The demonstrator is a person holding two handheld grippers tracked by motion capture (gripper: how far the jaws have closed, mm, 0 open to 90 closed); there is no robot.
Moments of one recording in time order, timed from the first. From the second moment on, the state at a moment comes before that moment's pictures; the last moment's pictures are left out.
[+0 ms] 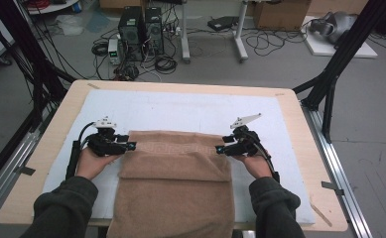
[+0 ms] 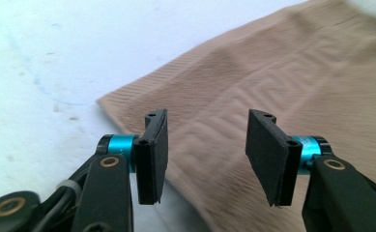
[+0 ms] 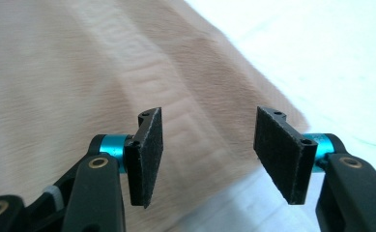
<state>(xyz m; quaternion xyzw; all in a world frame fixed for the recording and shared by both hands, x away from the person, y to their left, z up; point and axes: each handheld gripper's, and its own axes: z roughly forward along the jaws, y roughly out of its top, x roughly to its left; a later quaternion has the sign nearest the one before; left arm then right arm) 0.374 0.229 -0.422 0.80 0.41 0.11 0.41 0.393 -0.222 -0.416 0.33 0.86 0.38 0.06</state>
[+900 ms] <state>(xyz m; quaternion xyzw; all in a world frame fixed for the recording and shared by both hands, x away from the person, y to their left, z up) 0.373 0.236 -0.420 0.81 0.41 0.12 0.41 0.390 -0.223 -0.408 0.31 0.87 0.38 0.06</state>
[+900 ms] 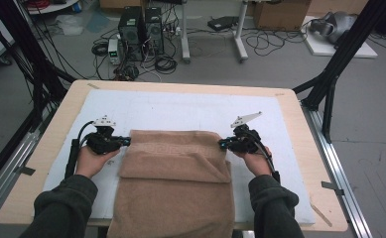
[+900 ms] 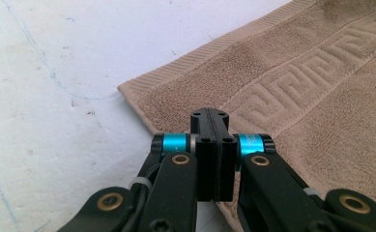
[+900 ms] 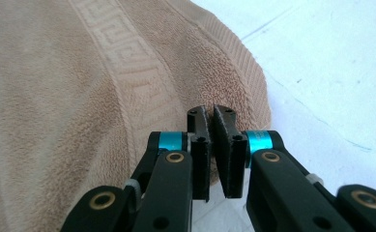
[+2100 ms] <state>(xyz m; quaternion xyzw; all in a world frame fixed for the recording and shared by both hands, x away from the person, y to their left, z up) 0.335 0.244 -0.390 0.79 0.40 0.09 0.45 0.351 -0.227 -0.376 0.28 0.86 0.43 0.05</state>
